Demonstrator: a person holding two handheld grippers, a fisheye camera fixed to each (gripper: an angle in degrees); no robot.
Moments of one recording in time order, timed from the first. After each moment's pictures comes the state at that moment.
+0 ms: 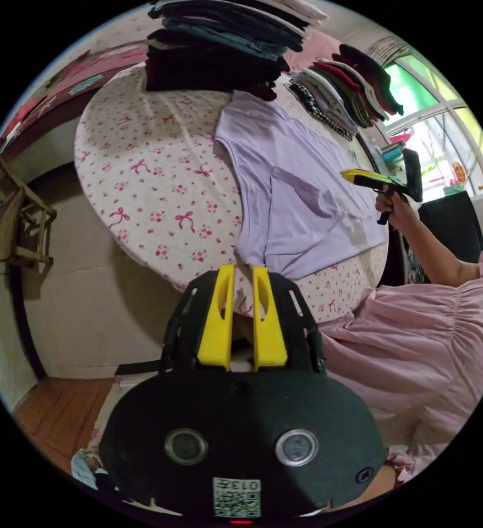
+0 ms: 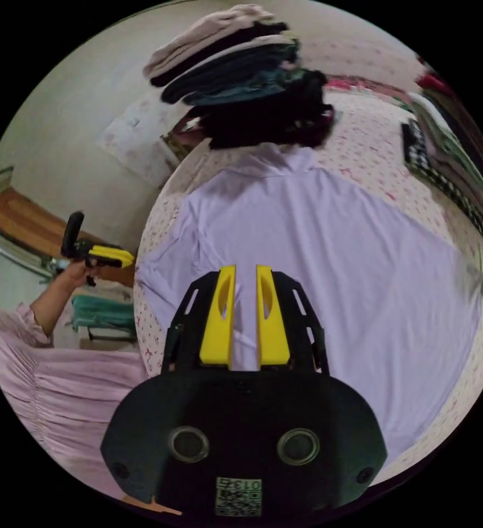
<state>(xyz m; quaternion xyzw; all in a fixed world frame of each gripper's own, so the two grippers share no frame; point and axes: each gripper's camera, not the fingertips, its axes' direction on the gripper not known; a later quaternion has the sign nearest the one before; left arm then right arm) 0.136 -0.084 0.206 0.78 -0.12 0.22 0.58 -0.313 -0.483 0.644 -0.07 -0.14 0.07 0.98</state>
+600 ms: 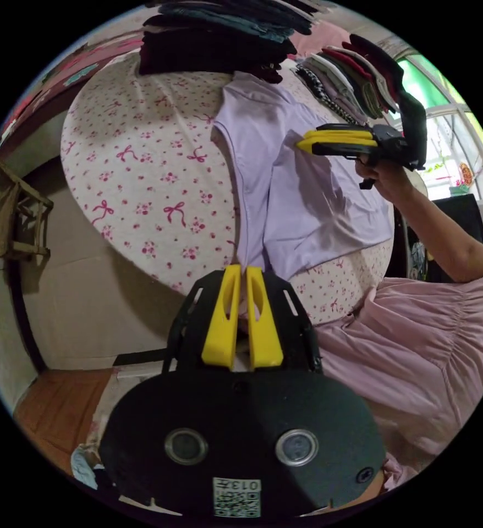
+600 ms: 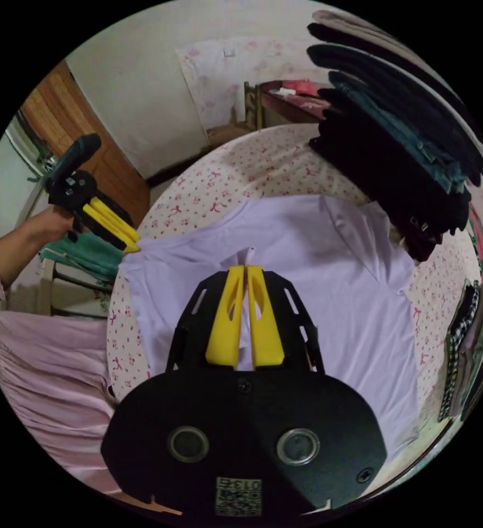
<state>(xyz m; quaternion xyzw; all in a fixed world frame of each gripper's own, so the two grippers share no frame) 0.115 -0.096 0.191 0.76 -0.12 0.20 0.61 -0.433 -0.572 0.733 -0.11 -0.11 -0.20 0.97</state>
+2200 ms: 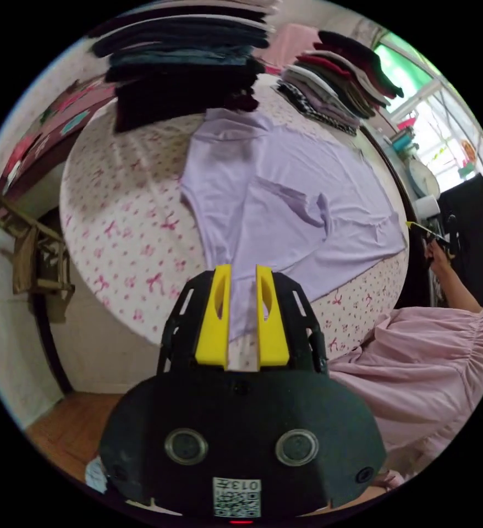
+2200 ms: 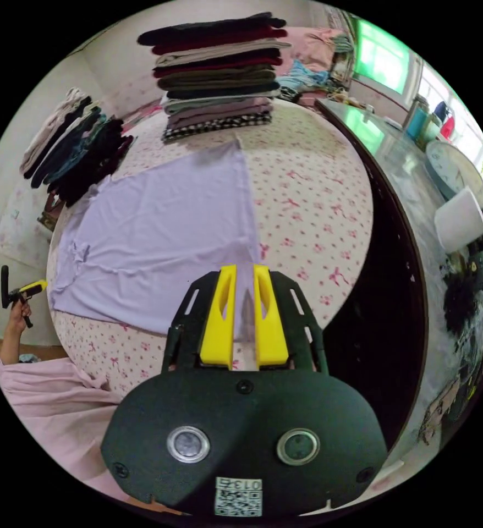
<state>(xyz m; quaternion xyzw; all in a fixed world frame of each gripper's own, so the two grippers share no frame) 0.267 -0.072 0.233 0.80 -0.18 0.18 0.54 -0.039 -0.099 0.338 -0.06 0.13 0.34 0.93</state>
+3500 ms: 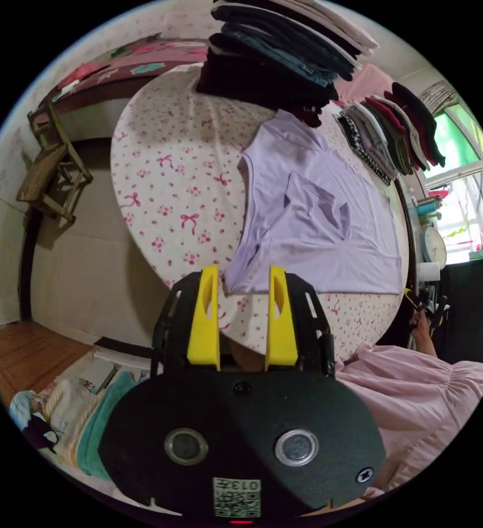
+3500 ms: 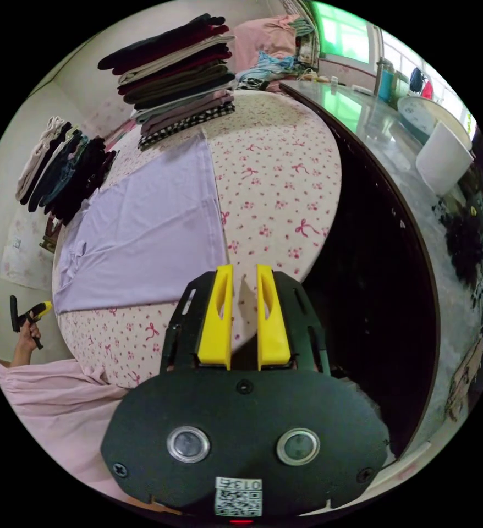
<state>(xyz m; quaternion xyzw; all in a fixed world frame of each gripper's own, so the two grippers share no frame) 0.218 -0.077 0.241 0.83 -0.02 0.10 0.56 0.022 0.105 0.132 -0.05 0.11 0.40 0.91</state>
